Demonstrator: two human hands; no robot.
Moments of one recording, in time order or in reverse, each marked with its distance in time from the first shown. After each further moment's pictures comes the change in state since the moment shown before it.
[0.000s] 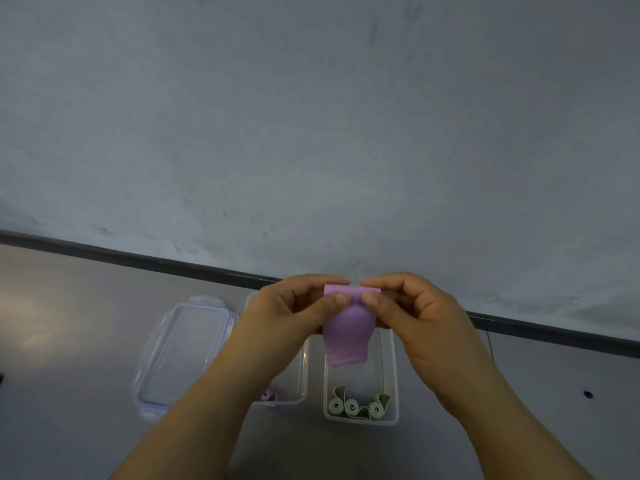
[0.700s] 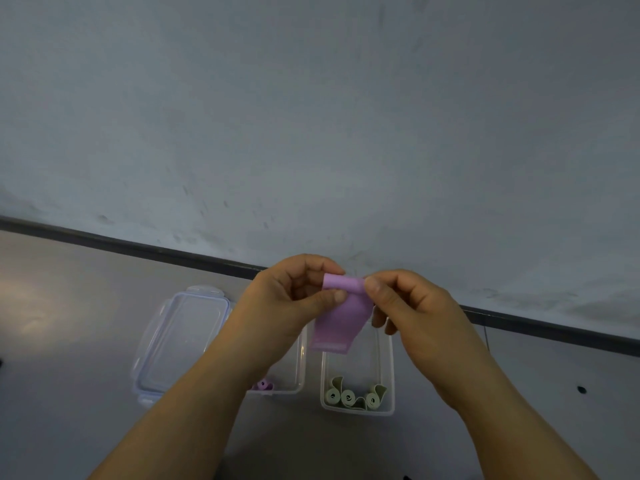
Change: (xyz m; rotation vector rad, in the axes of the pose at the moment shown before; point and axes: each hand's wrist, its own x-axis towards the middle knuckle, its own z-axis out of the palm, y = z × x) left_hand 0.001 0.003 -0.001 -0.015 0.035 0.057; right_hand -0.002 -0.006 0.001 -0.061 -0.054 0.046
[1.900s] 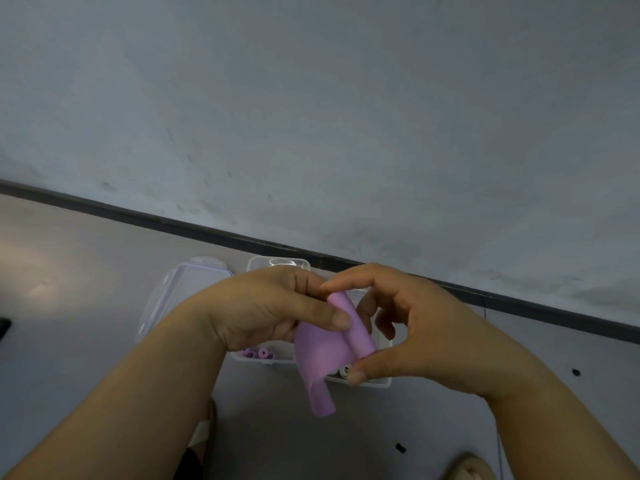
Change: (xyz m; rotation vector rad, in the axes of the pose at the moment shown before) left_hand -0.004 0.004 -0.019 -0.158 -0.620 -0.443; right_hand -0.013 -0.013 -0.009 -0.318 -0.539 -0.110
